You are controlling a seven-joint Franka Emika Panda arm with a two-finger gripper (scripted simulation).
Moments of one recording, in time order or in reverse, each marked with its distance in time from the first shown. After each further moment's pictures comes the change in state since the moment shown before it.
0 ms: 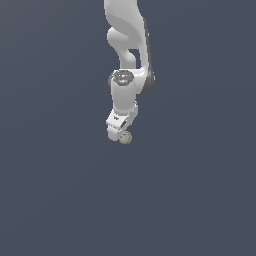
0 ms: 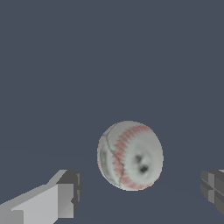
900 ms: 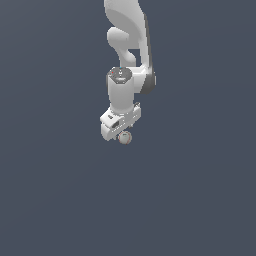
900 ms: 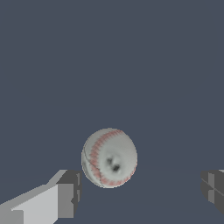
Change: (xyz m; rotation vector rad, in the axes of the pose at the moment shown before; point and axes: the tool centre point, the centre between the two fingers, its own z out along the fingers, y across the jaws) arm 0.005 0.025 -0.021 -0.009 -0.003 0.276
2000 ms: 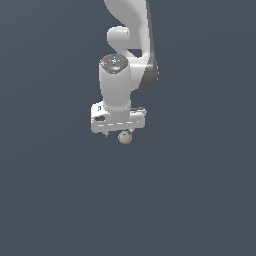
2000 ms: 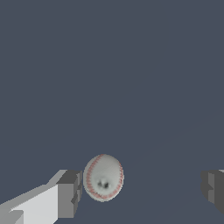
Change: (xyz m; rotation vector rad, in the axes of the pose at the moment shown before) arm 0.024 0.042 -0.053 -0.013 0.010 0.601
